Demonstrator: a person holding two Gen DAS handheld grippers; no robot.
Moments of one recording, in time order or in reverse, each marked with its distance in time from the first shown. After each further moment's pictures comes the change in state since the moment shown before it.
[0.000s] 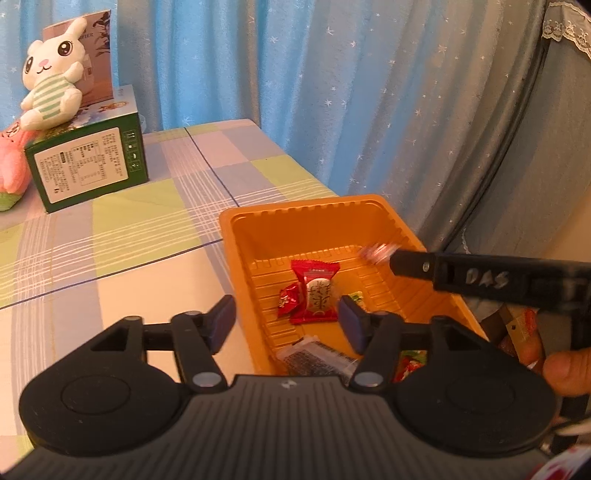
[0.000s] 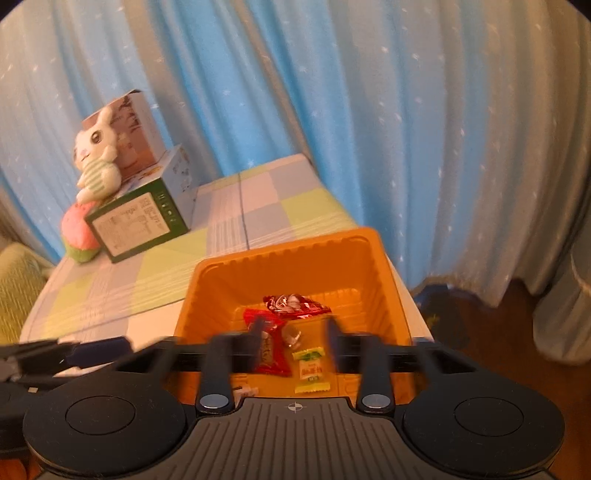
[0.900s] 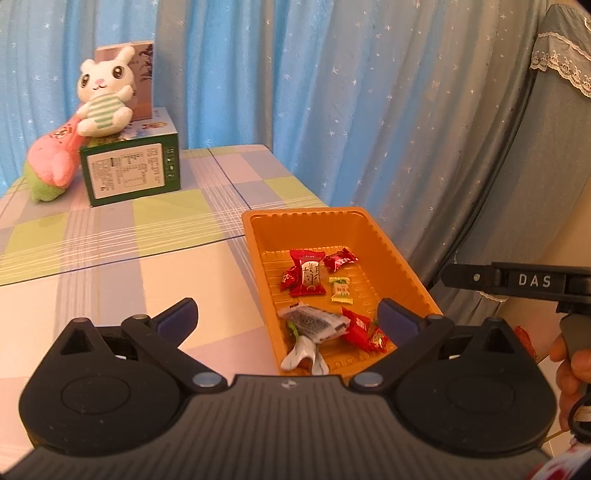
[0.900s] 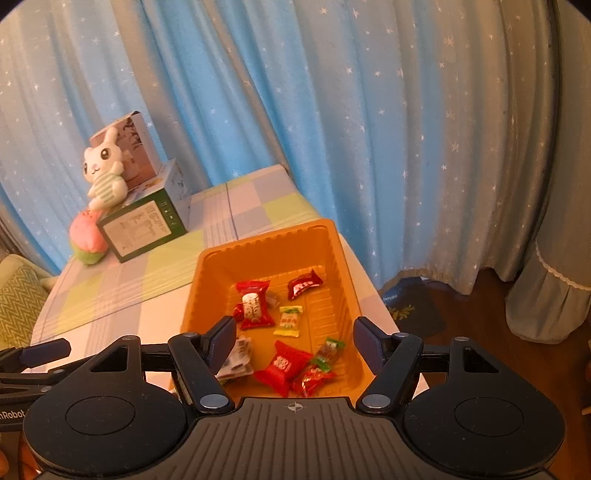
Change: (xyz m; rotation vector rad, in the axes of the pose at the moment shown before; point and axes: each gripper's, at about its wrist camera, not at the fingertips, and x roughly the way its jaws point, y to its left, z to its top) left arm -0.110 -0.007 -0.041 -0.057 -0.091 0.021; right arm -0.116 0.007 -0.029 0.017 -0.022 -0.055
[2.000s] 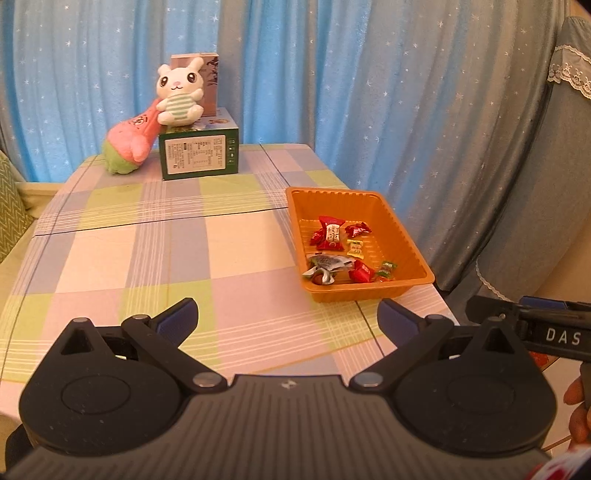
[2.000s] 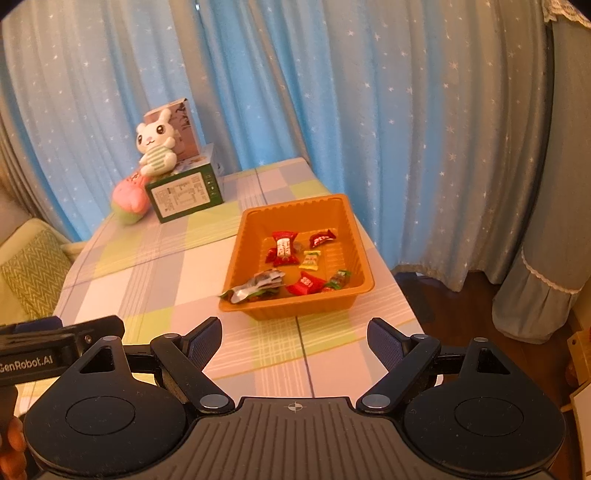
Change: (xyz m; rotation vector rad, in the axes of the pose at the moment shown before) left arm -0.138 -0.023 -0.068 -0.071 -0.021 0.148; right arm -0.132 0.042 -0.087 -0.097 -0.009 0.003
